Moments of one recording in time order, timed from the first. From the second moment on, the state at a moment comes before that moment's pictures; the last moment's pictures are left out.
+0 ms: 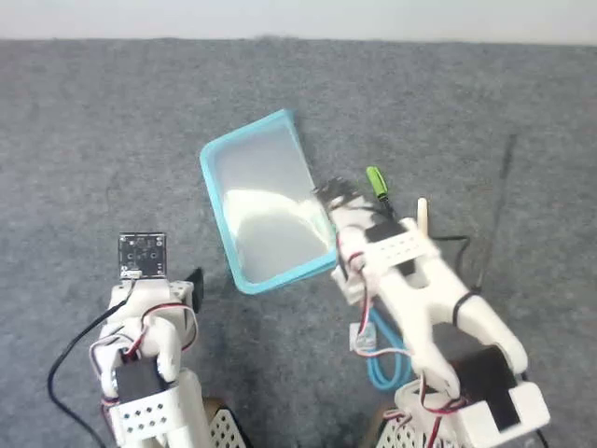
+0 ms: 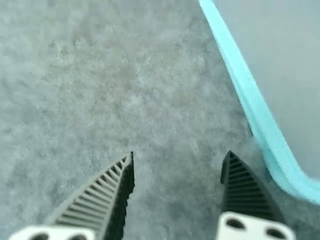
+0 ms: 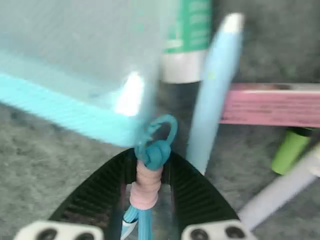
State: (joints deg) left arm -23.1 -103.1 97.3 63.3 -8.0; right arm -22.7 -8.4 43.6 57.3 9.4
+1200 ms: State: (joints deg) left arm -1.9 -45.9 58.9 47.4 5.8; right arm -11.6 -61.1 56.0 65.6 10.8
